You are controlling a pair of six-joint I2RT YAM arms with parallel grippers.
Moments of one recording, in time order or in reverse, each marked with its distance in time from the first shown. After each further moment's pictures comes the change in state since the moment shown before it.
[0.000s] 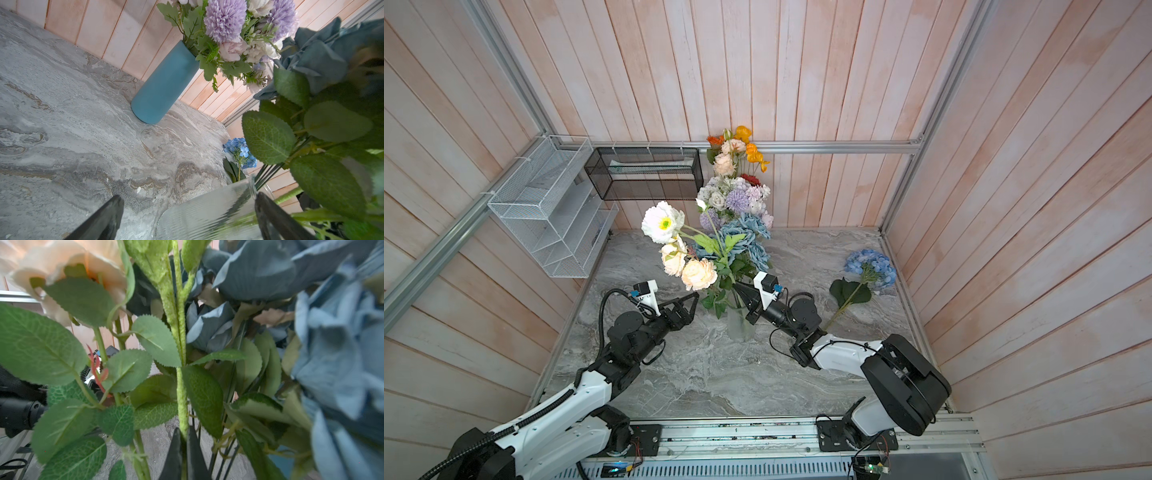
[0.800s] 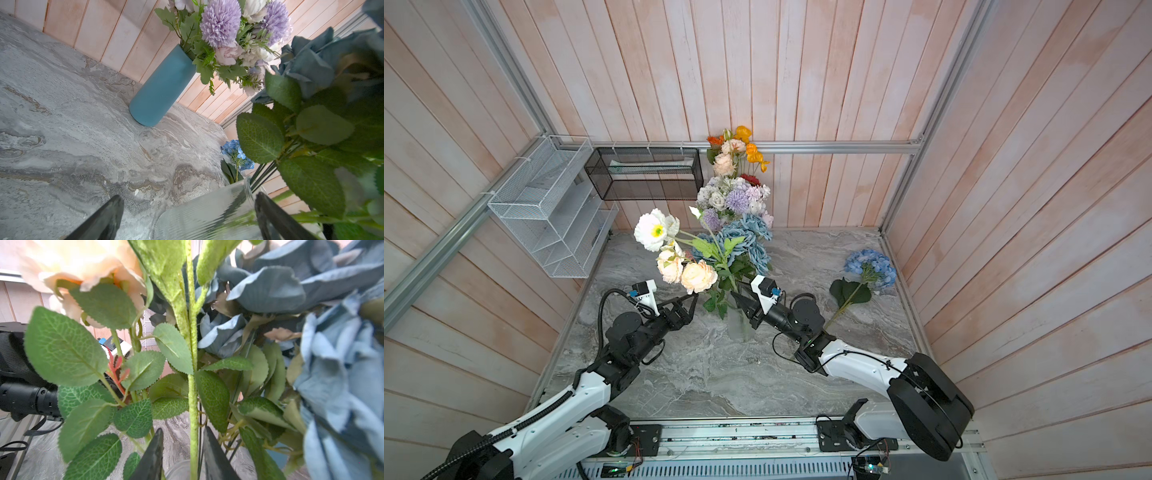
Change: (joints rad) left arm 0.000 -0.011 0.000 0.004 0.000 -0.003; right arm 0.035 -0.159 0.008 -0.231 0.047 -0.105
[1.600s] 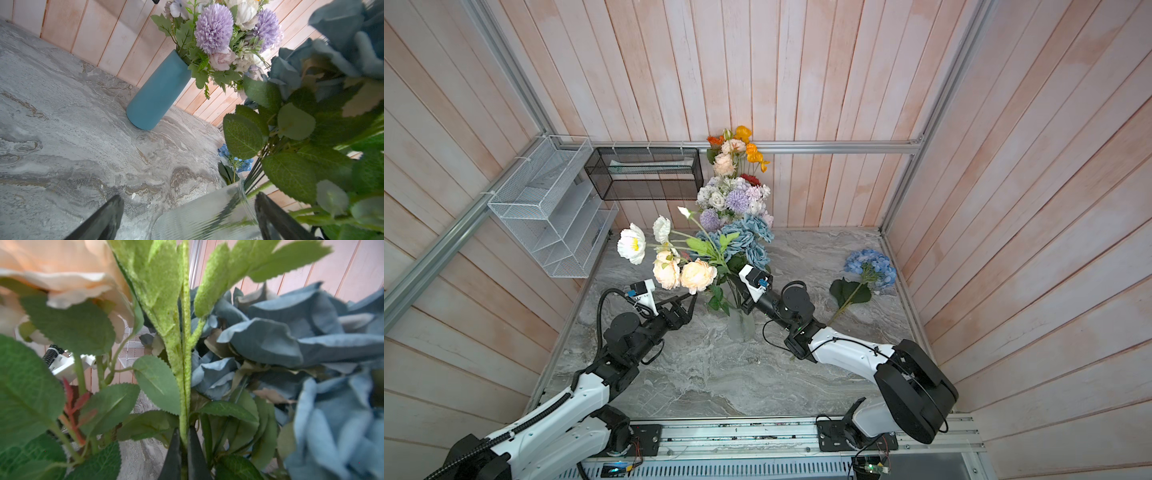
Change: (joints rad) left arm 0.000 -0.022 0.000 0.005 0.011 0.005; right arm 0.002 0.108 0.135 0.009 0.052 -0.140
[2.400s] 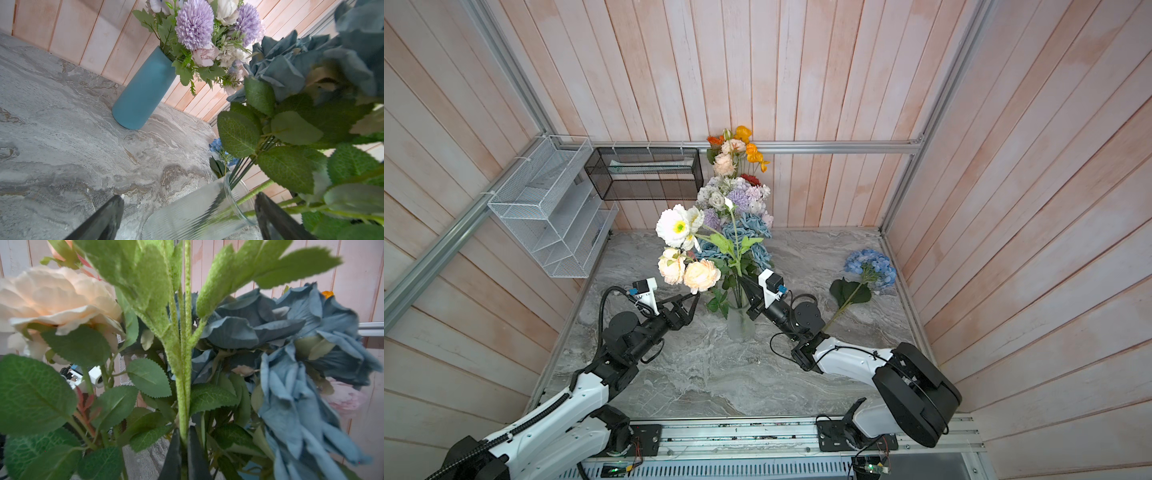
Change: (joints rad) left arm 0.000 -0.003 0.014 0.003 0.056 0.010; right arm 0.000 -0.019 -0.146 0.232 0.072 0.195
